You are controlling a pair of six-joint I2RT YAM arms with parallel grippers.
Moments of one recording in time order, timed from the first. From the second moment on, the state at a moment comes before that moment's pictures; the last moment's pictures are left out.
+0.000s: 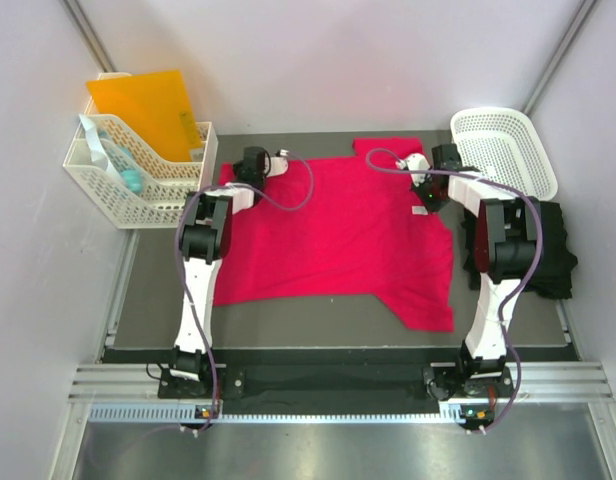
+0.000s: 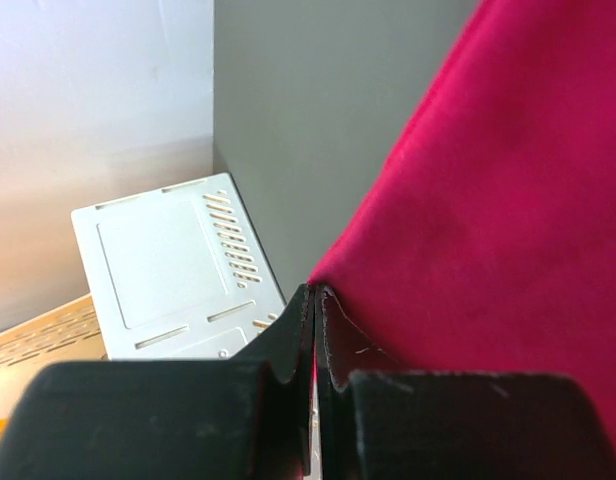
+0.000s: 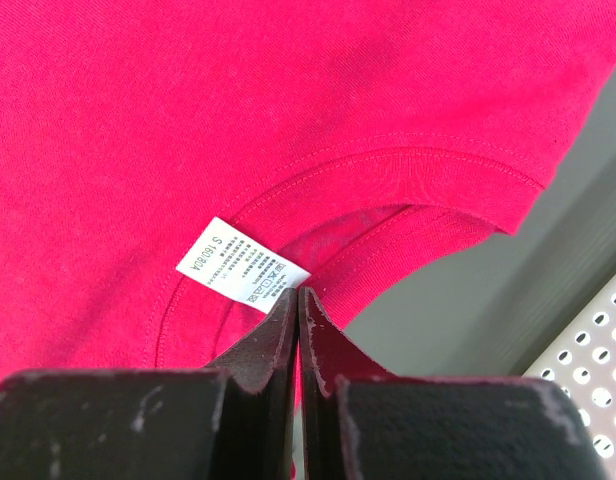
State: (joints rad) left arm -0.19 2.52 1.79 0.25 -0.42 1.21; right arm 0.08 2.05 1.47 -0.48 -0.10 -0.63
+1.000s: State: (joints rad) left arm -0.18 2.61 1.84 0.47 -0.54 1.29; right arm 0.10 2.05 1.47 -0.48 -0.07 -0.63
